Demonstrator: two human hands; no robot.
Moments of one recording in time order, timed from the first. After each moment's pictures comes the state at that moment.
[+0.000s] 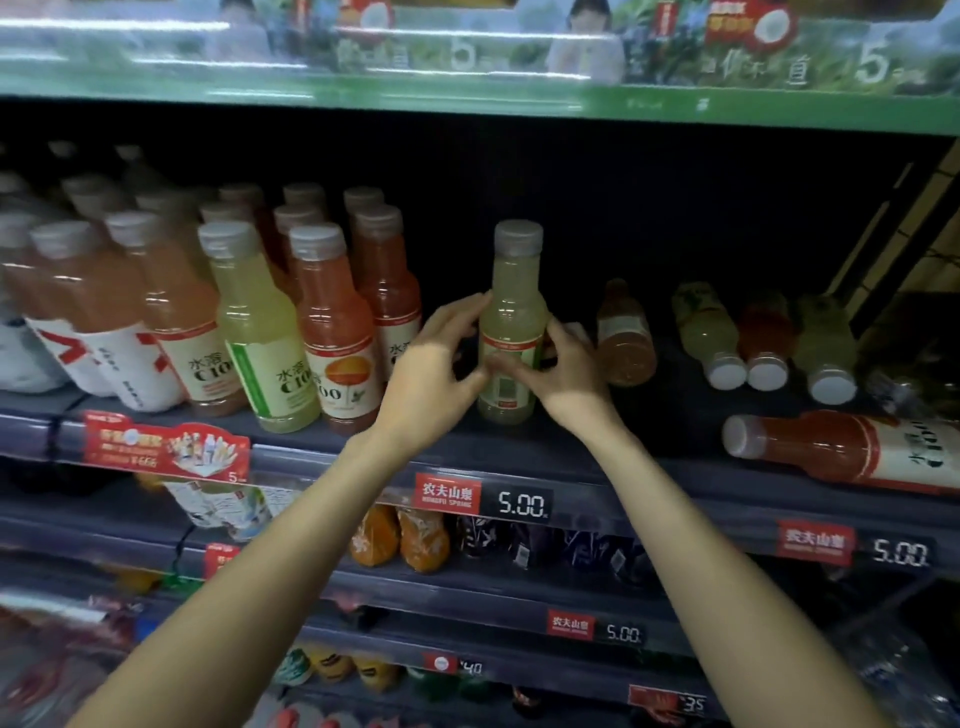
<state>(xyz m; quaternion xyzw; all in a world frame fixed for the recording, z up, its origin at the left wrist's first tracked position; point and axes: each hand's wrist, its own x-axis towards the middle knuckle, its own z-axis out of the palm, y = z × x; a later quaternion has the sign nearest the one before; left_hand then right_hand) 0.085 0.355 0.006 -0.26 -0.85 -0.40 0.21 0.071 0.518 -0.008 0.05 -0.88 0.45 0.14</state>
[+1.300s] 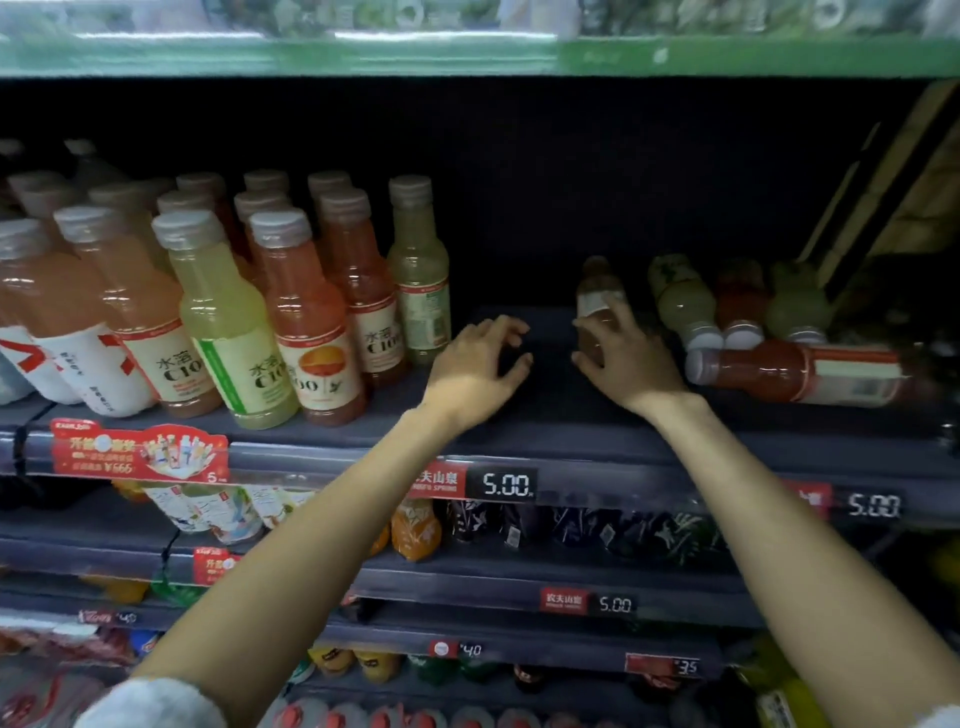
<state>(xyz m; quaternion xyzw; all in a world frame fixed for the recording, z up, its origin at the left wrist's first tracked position) 0.054 0.405 -0.026 -0.26 -0.90 -0.31 0.15 0.066 0.603 -0.022 0.00 -0.99 0.13 0.10</state>
